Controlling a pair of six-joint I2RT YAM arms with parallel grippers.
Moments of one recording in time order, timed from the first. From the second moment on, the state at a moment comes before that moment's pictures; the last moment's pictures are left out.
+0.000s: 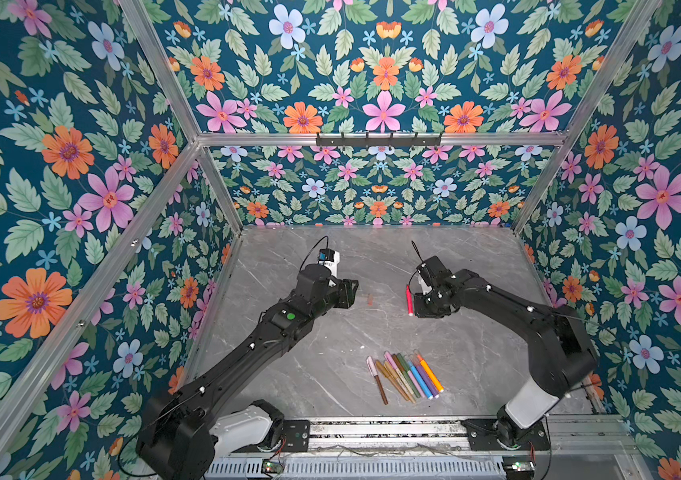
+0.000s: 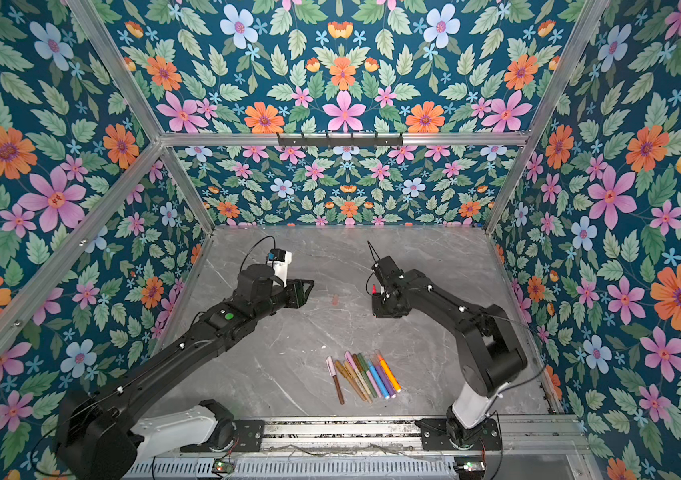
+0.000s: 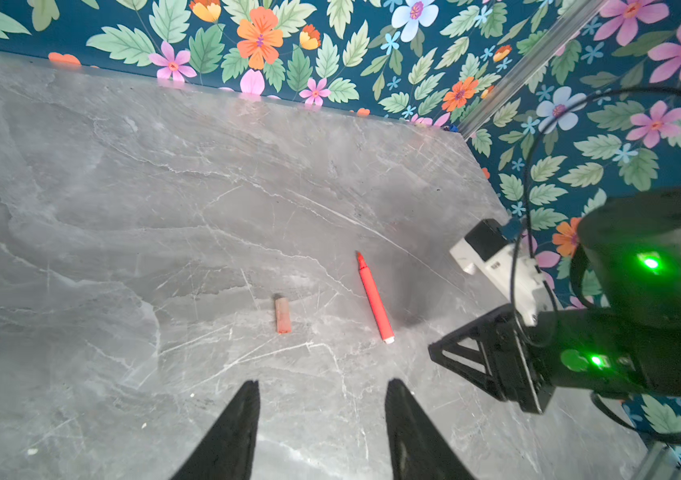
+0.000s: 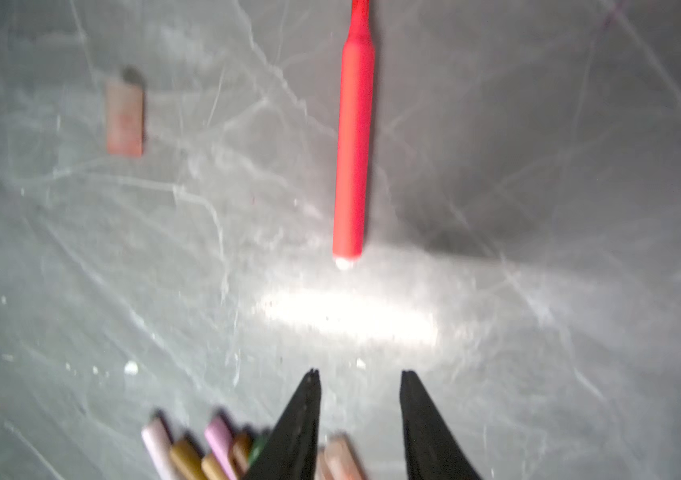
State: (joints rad) left arm -0.61 1.12 0.85 -0.20 0.04 -0.45; right arm 0.53 1.60 1.10 -0.73 -0.07 0.46
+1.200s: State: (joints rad) left arm -0.61 0.85 0.62 -0.20 -0.20 -0.43; right arm 0.75 1.03 0.43 -0.63 -0.11 0.83
